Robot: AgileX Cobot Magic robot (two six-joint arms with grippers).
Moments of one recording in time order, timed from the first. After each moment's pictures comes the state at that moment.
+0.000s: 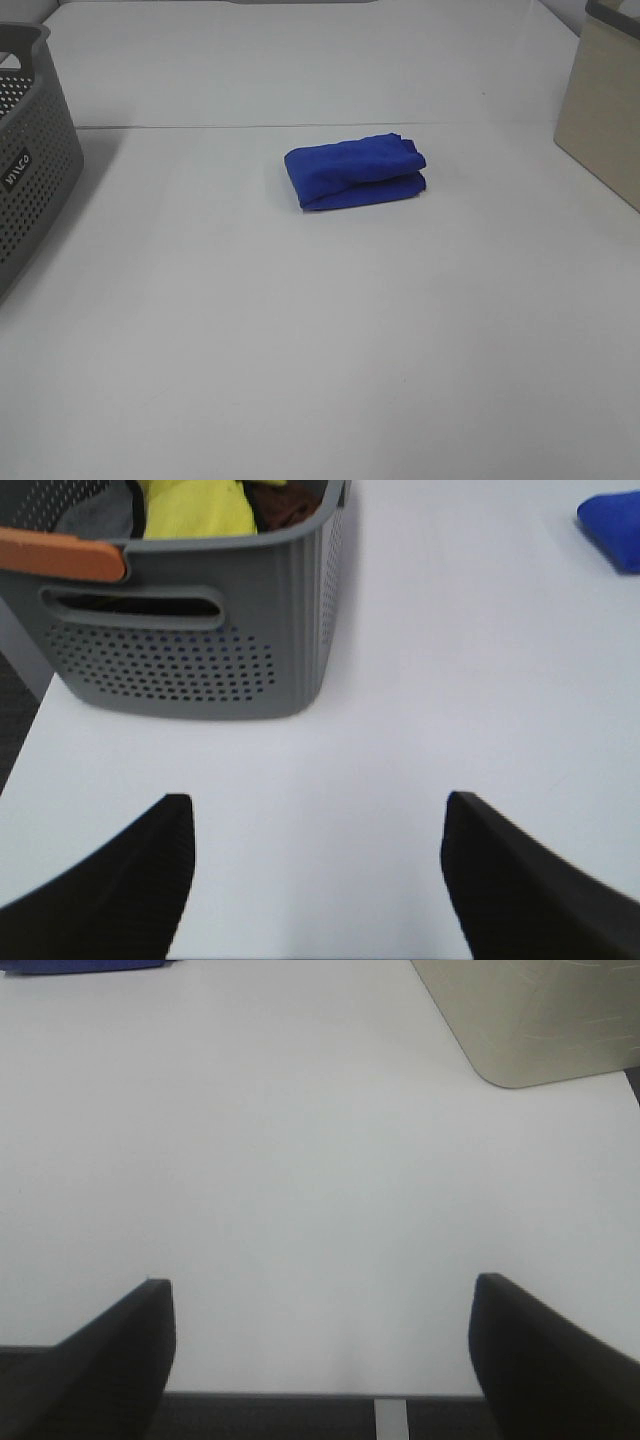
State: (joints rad) left arm -0.03 0.00 -0.55 0.05 1.15 -0.07; right arm -0.02 0.00 -0.47 0.00 1.15 -0.08
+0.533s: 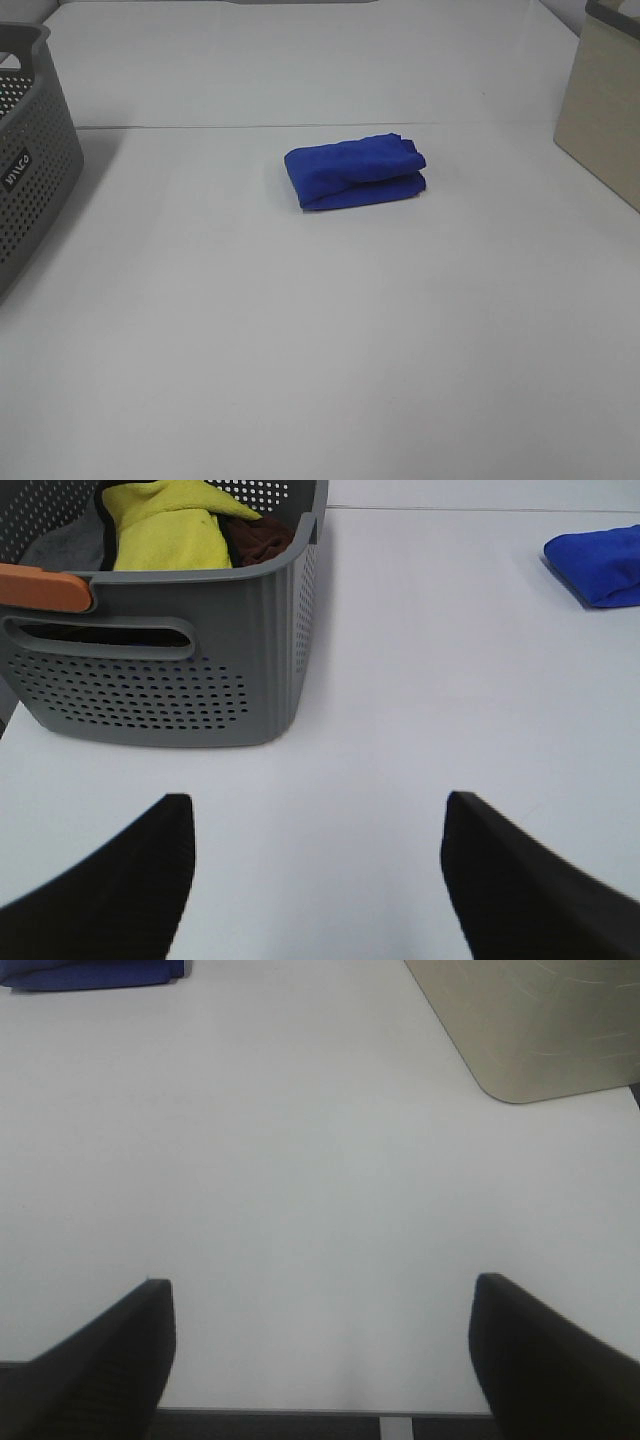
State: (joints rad) left arm -0.03 -0.01 -0.52 0.02 1.09 -0.07; right arm -0.02 0.00 -0.46 0.01 1.12 -0.08
